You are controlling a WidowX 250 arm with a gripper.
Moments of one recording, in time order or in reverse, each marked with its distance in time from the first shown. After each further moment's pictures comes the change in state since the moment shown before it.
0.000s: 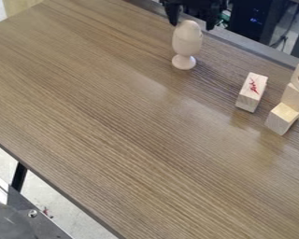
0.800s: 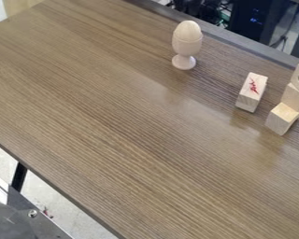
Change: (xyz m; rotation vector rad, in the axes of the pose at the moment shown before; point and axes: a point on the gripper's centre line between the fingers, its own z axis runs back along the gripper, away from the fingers) arm 0.003 0.005 0.033 0.030 -0.070 0.027
